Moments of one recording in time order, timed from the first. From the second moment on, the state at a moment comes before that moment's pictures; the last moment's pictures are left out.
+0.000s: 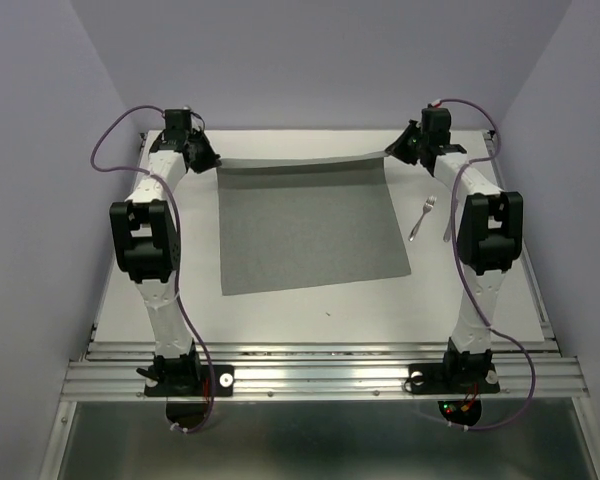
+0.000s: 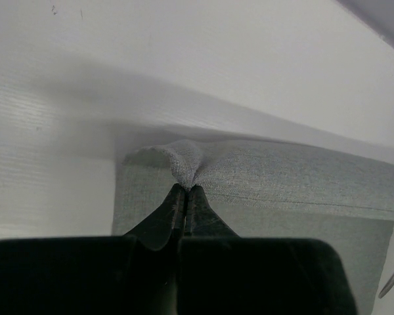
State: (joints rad) left arm 0.01 2.03 1.73 -0.45 0.17 -0.50; right arm 0.07 2.11 1.73 -0.18 -0.18 0.65
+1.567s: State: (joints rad) left arm -0.08 1.26 0.82 -0.54 0.23 -0.61; right arm 0.07 1.38 0.87 -0.32 -0.20 0.67
